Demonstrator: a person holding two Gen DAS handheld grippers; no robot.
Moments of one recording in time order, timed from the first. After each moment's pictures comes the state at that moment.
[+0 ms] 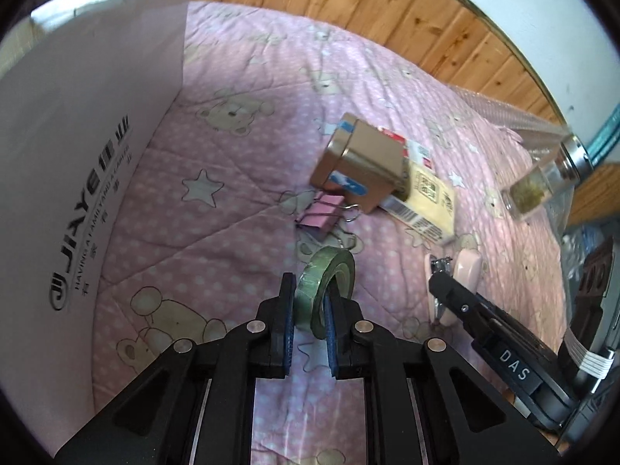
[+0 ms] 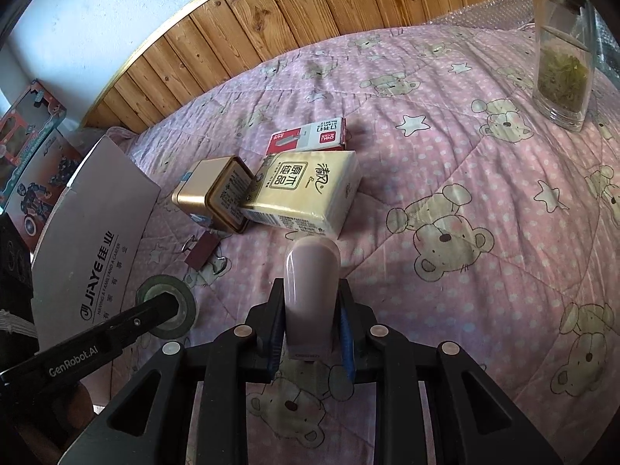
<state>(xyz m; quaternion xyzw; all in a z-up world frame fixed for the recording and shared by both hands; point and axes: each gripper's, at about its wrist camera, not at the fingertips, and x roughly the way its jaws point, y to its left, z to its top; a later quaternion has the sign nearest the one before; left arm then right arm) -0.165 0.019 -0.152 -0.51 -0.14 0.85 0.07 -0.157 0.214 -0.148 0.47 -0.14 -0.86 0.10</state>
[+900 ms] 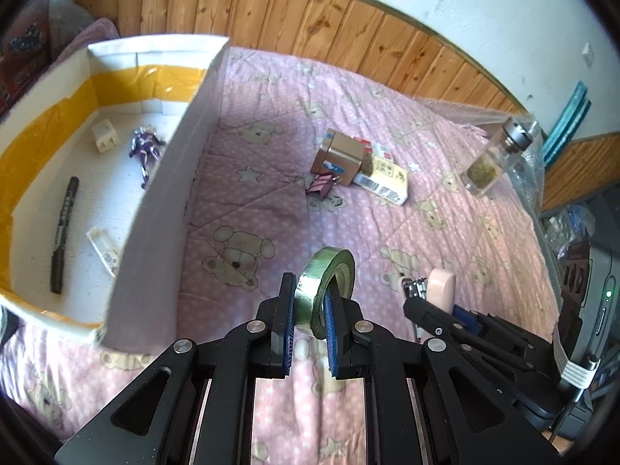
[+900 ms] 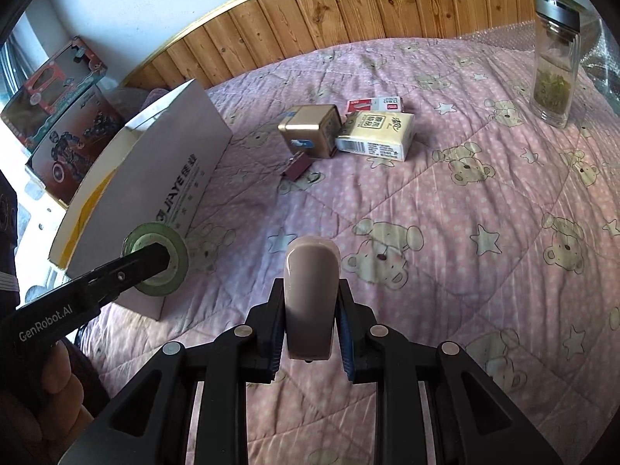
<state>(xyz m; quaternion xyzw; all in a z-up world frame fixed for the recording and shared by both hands) -0.058 -0.017 -0.091 -0.46 -0.12 0.87 0.10 -0.051 0.165 -0.101 0.47 -0.10 -0.86 0.14</state>
